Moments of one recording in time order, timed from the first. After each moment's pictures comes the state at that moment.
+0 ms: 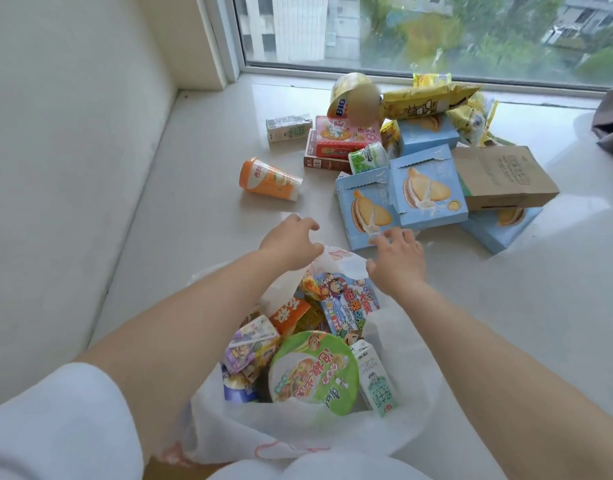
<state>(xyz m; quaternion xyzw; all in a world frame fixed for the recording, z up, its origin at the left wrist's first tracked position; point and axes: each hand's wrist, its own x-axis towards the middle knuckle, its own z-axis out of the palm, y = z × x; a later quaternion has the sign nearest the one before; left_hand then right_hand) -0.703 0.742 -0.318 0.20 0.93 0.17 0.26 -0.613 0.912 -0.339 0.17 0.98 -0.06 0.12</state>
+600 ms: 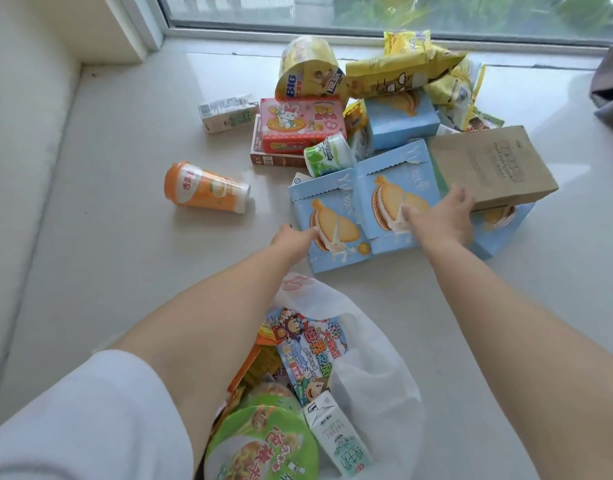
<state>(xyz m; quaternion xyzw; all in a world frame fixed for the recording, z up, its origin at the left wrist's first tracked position) -0.771 0.864 -0.423 -0.11 0.81 0.40 0.42 -0.695 1.059 -0.361 0.51 0.83 -0.22 0.03</state>
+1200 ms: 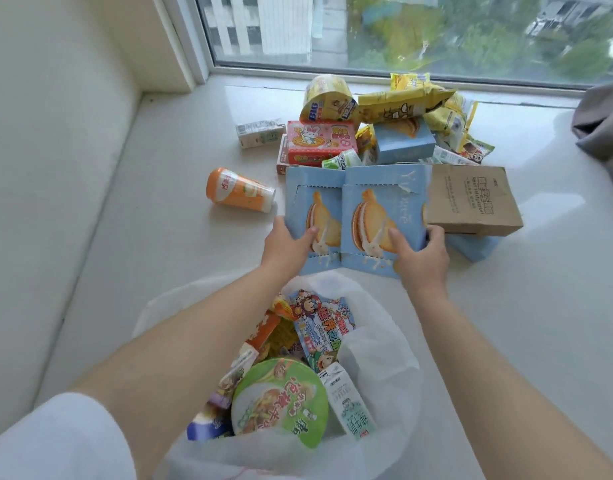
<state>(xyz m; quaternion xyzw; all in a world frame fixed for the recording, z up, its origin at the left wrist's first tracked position) -0.710 0.804 -0.342 -0.03 0.83 0.51 0.23 -0.615 0.973 -0.324 0.41 0.76 -0.49 -0.15</state>
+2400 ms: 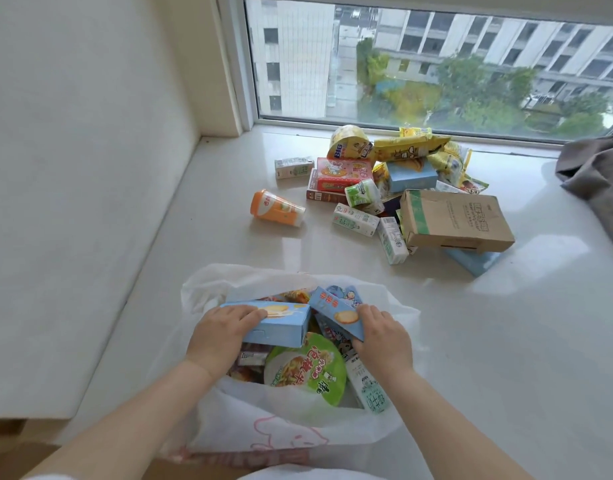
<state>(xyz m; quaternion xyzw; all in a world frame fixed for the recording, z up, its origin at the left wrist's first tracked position) -0.591 0.594 -0.346 0.36 0.93 0.06 -0.01 -0.504 0.859 -0.345 0.09 0.99 -0.08 -0.01</state>
